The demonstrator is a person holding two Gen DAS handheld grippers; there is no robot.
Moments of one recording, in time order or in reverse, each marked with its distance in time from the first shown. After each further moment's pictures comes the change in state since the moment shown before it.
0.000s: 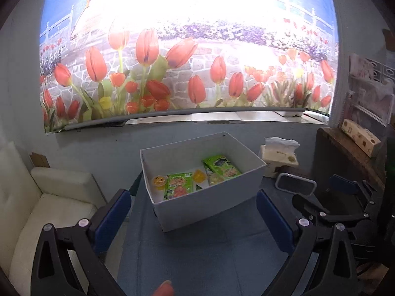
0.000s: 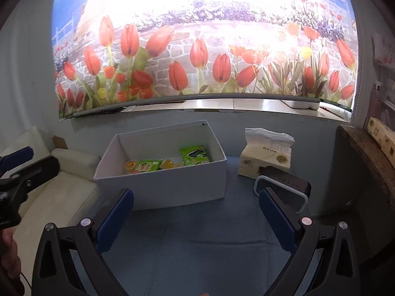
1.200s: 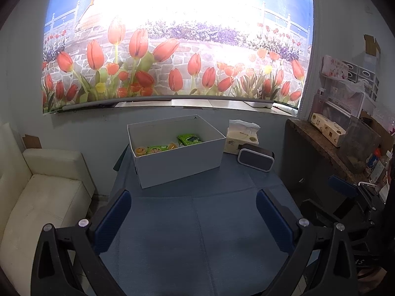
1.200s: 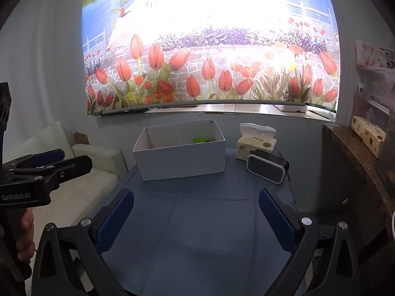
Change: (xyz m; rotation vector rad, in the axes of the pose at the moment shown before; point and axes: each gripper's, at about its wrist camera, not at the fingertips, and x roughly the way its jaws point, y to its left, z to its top) left arm -0.107 -0.025 -0.054 -0.040 0.041 -0.087; right arm -0.151 0.000 -0.067 -0.024 -0.059 0.039
